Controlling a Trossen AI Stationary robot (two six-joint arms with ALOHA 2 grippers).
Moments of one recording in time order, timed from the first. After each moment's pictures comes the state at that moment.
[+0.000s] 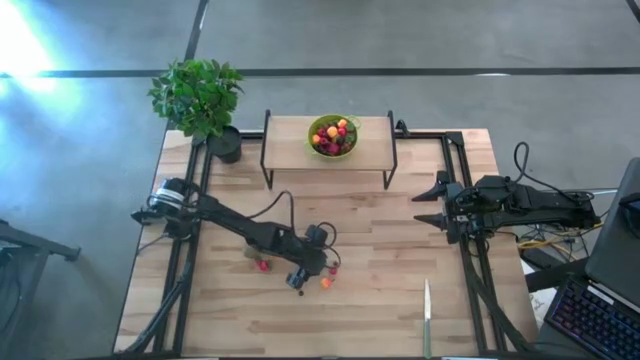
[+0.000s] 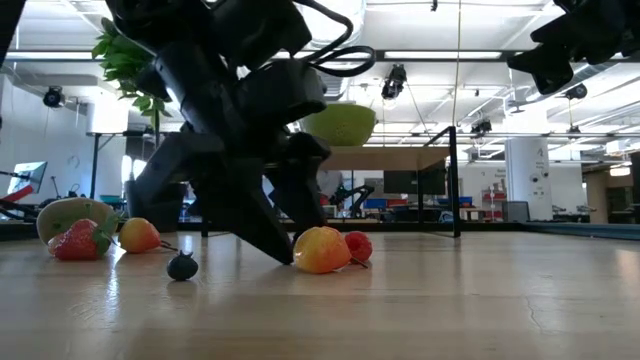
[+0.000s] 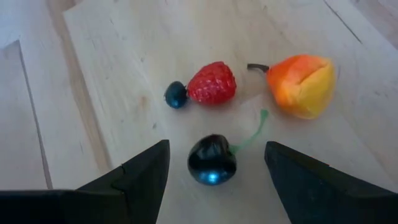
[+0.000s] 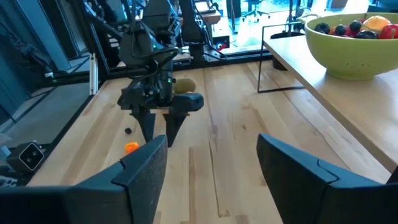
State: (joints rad) left arm -0.24 1.87 1.01 0.00 -0.01 0.29; right arm 0.01 0.24 0.40 -0.39 -0.01 0.16
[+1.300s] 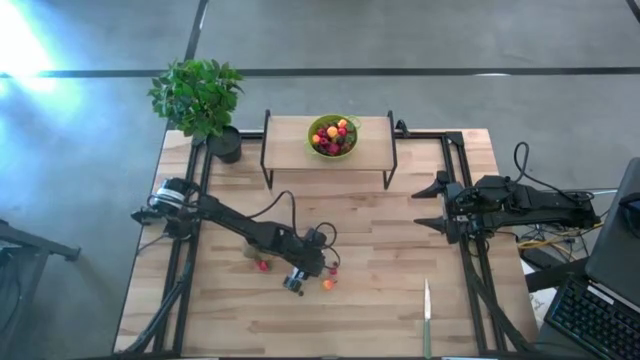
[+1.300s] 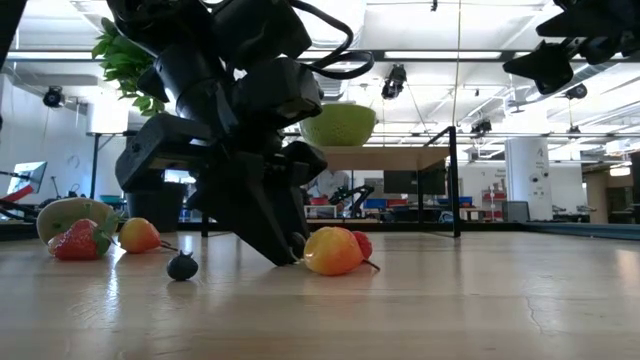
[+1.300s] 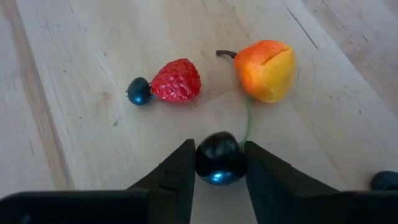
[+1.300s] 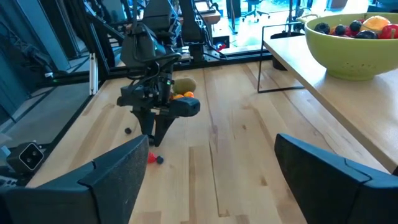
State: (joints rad) left arm -0.23 1.87 1.01 -0.02 0.10 0.23; right arm 0.01 0.24 0.40 -0.39 -0.01 0.16
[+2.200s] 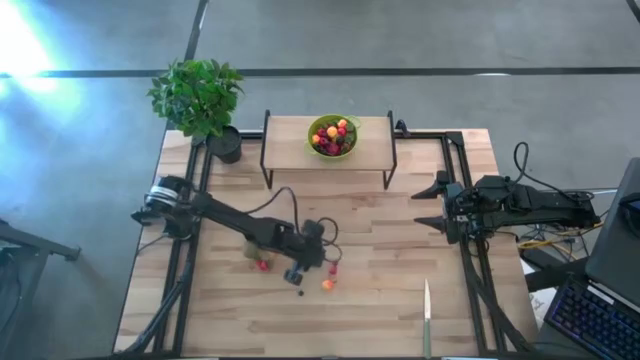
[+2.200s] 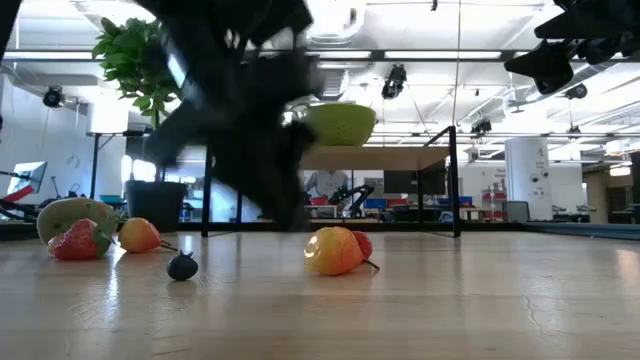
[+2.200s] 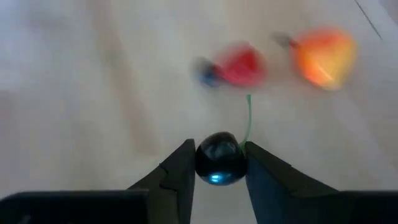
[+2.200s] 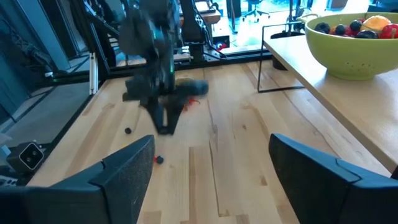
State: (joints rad) left arm -0.22 1.79 1.08 -0.21 -0.07 0.24; right arm 0.01 0.25 0.40 -0.39 -0.01 0.16
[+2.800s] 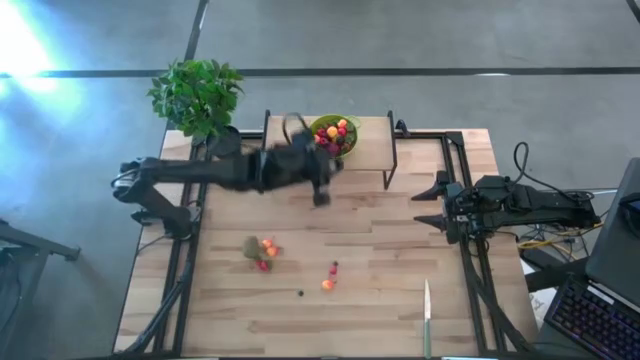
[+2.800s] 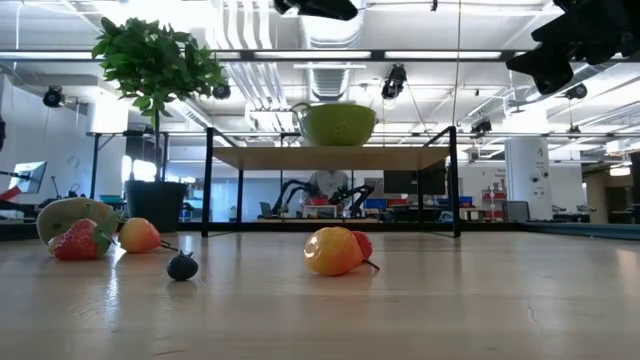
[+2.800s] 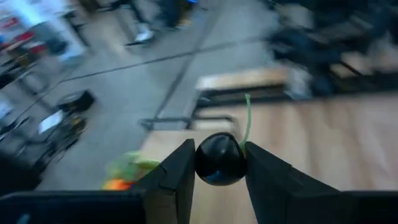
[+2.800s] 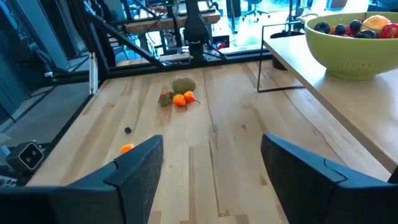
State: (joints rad) left arm 0.06 1.52 1.46 -0.23 -0.37 0.25; right arm 0.01 0.25 0.40 -0.39 -0.01 0.16
